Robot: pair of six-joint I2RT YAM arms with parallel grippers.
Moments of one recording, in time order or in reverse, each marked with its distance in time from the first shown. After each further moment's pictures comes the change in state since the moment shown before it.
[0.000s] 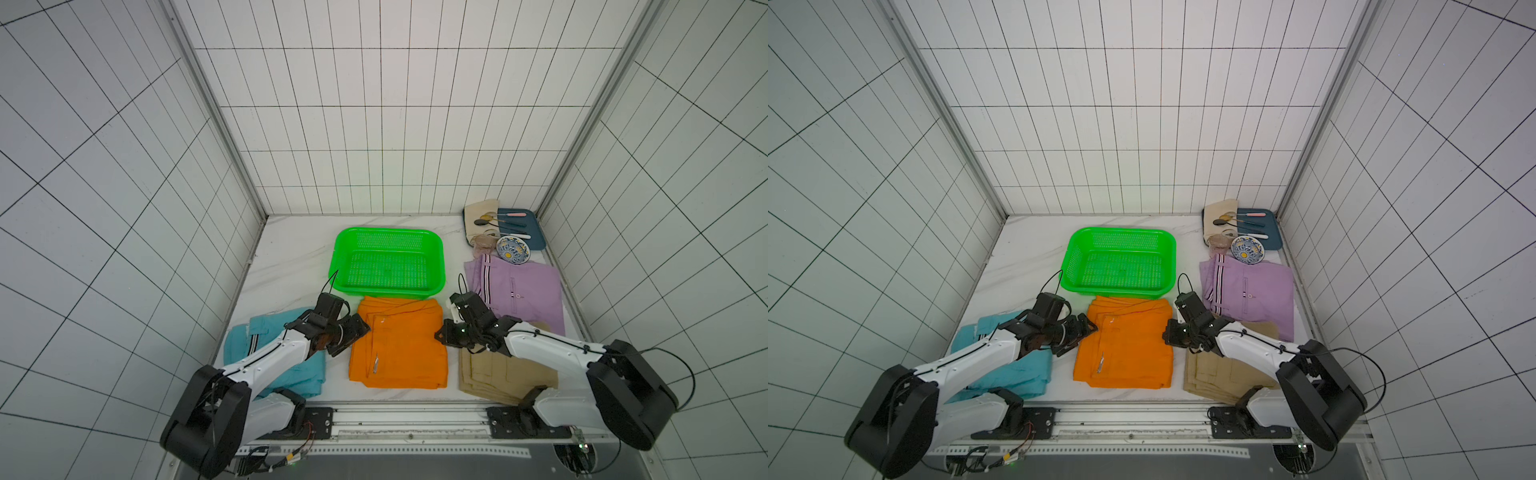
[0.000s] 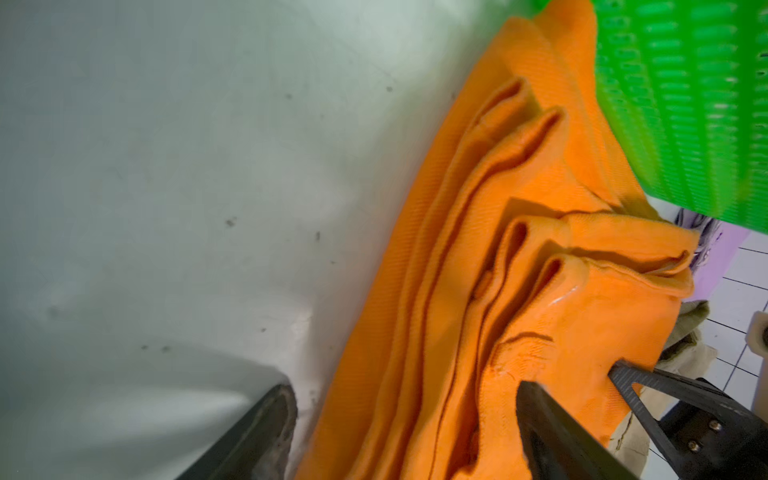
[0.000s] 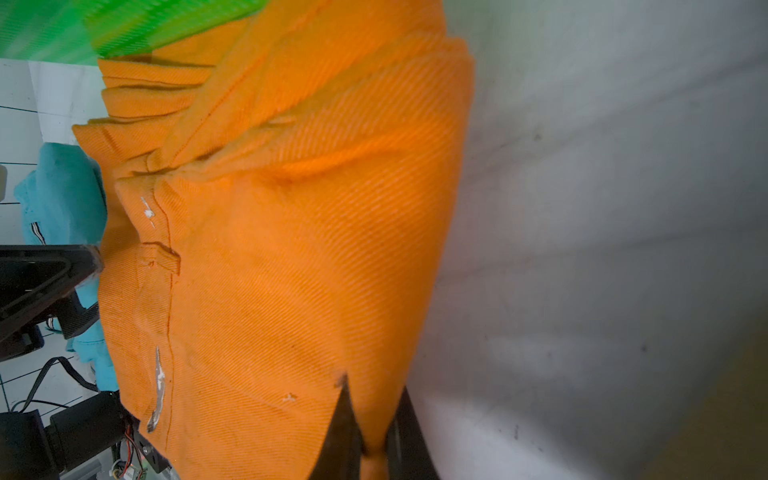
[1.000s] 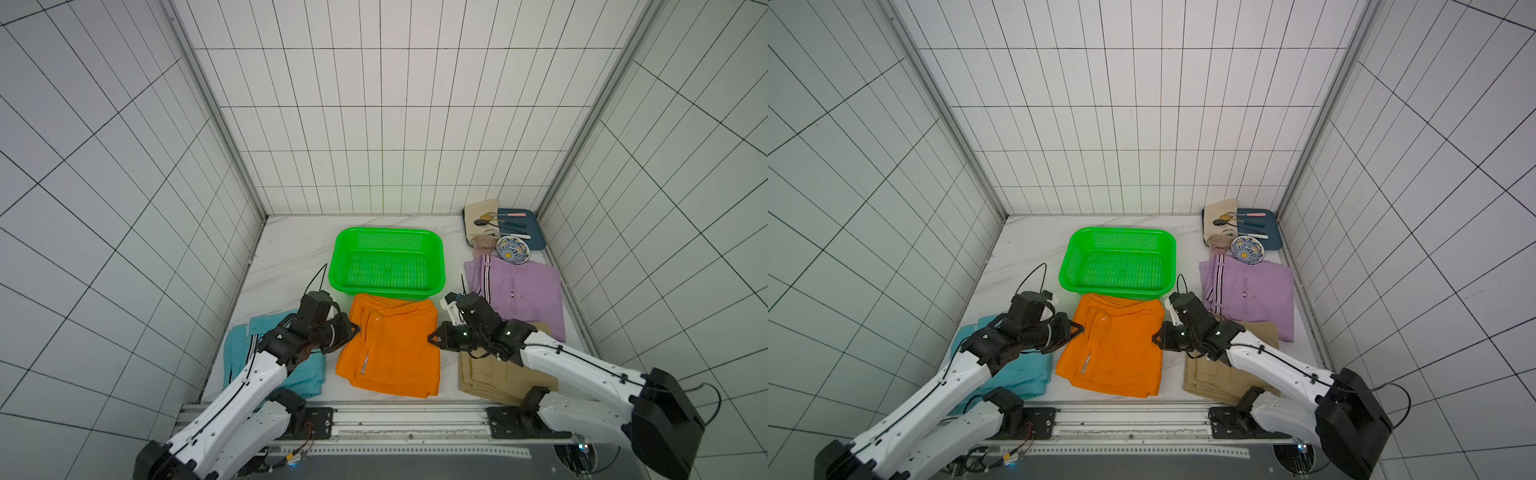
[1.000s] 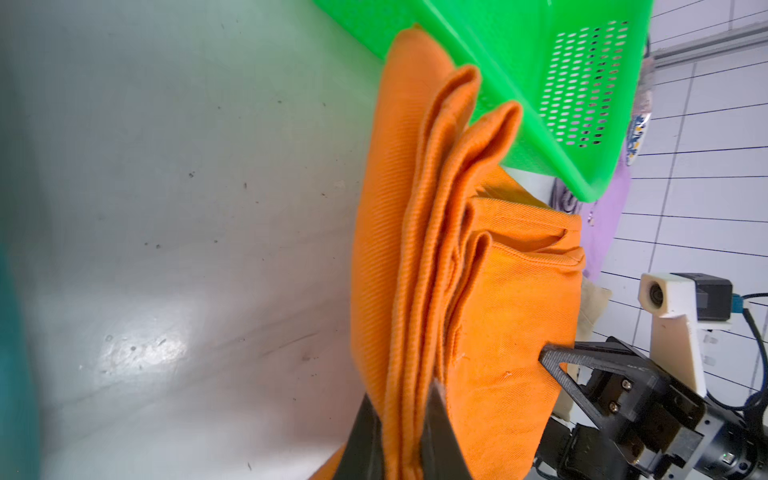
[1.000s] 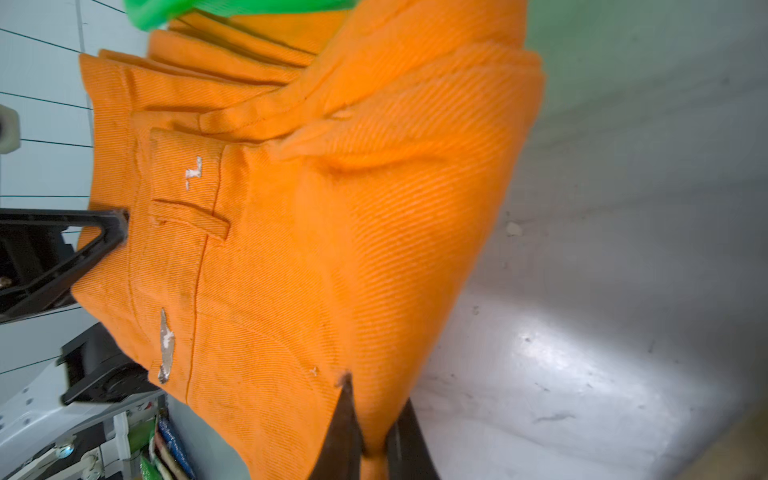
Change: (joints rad) left arm -0.025 -0.391 0.156 -0.364 -0.002 -0.003; right arm 0.132 -0.235 0.091 -0.164 -0.062 0.067
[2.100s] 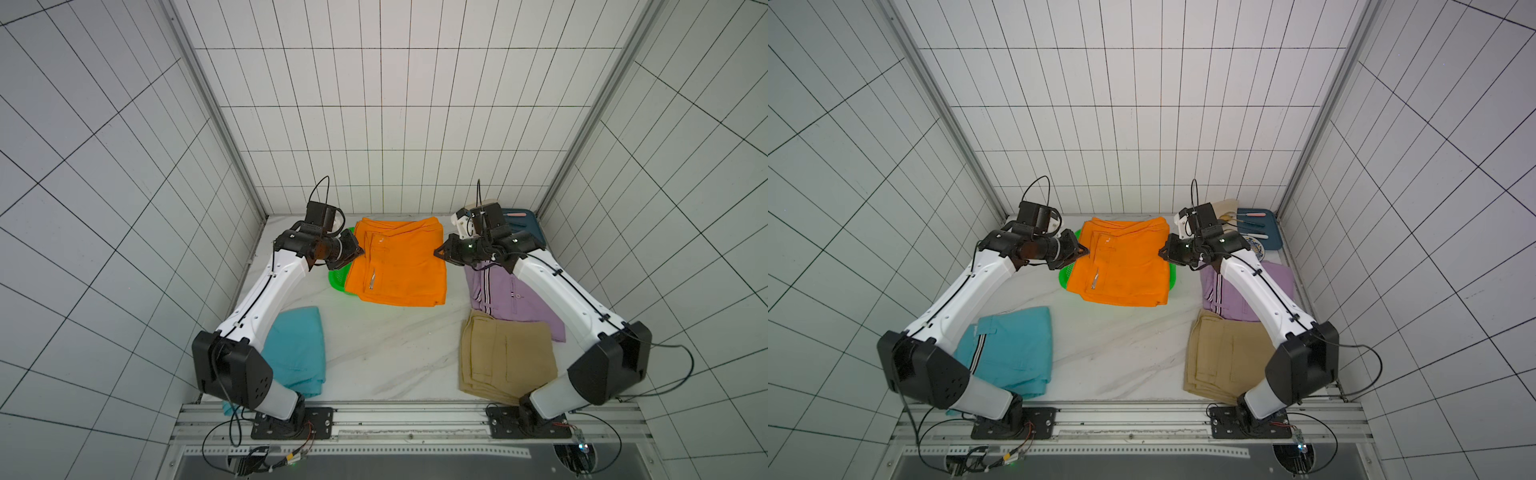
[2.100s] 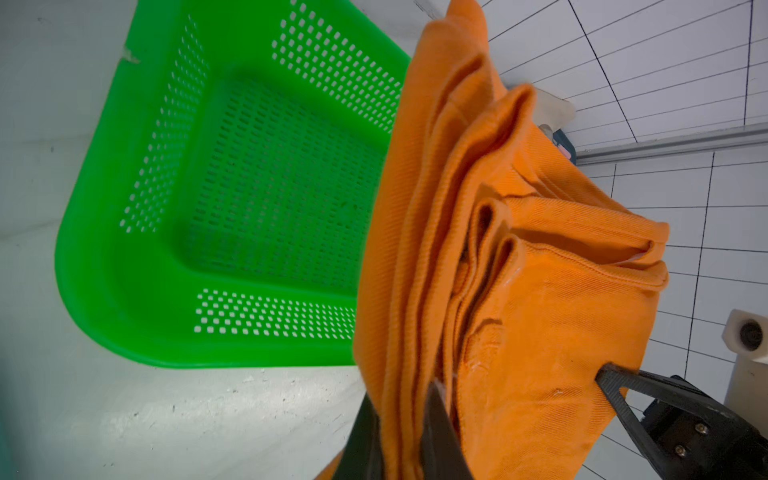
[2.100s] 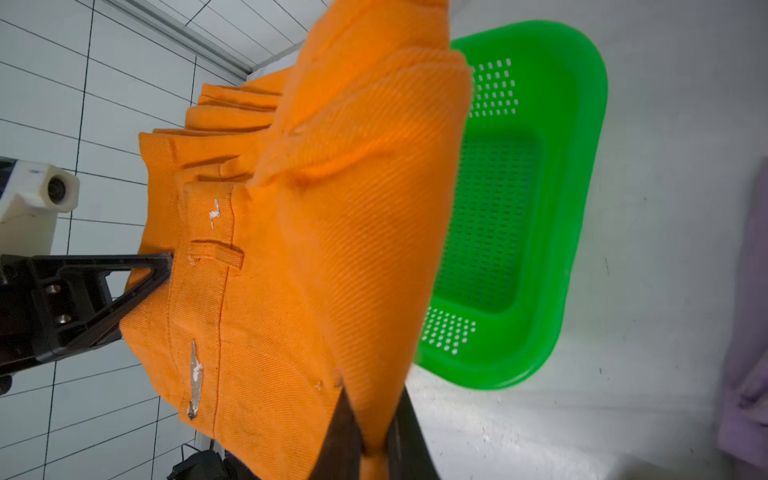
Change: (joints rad) left arm 0.194 0.759 0.869 -0.128 0.045 0.184; right arm -0.380 0.533 0.889 -0.328 -0.050 -0.263
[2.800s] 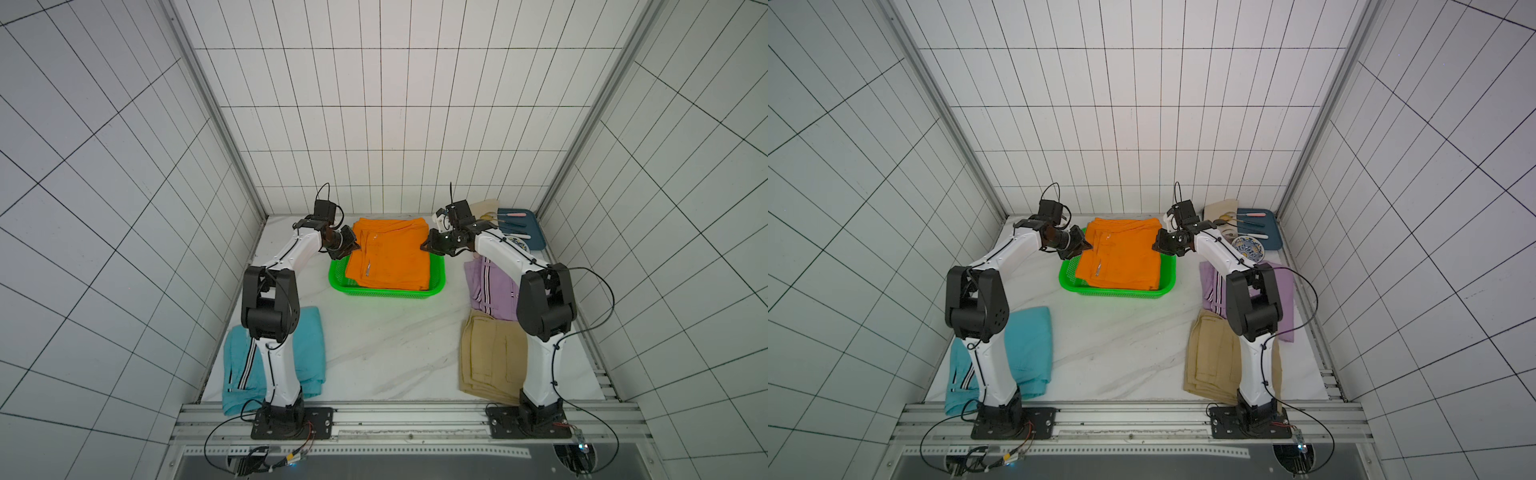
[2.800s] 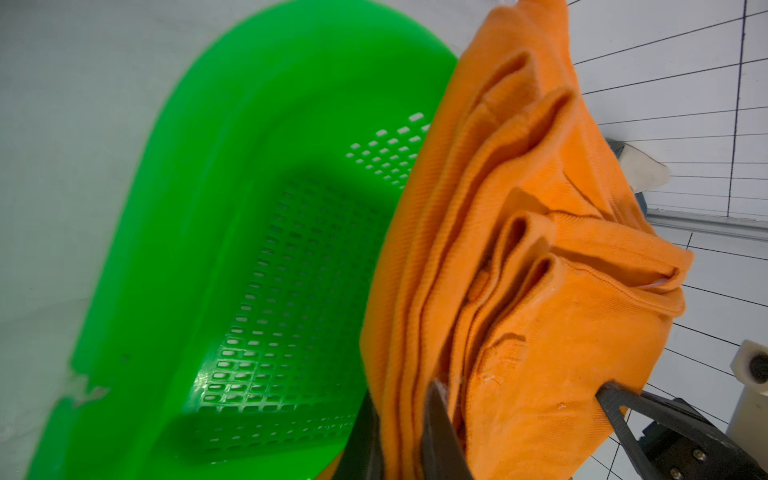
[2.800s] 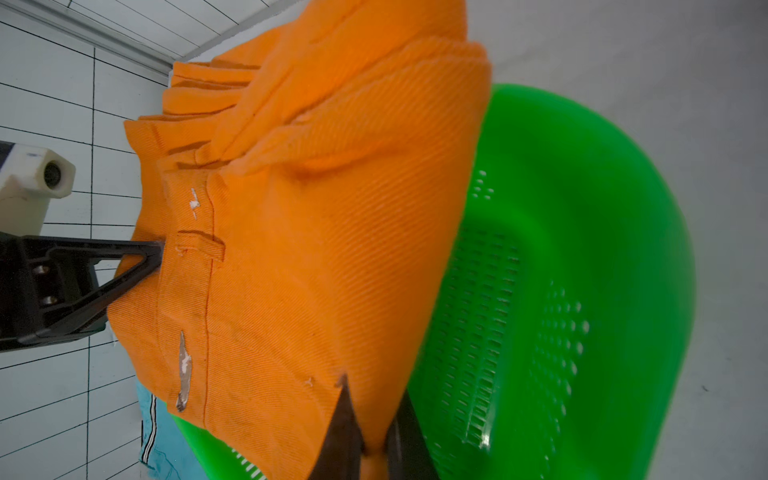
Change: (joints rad) left arm 0.122 0.448 0.168 0.127 0.074 0.040; right arm -0.047 0.447 0.198 0.124 -0.042 -0.082
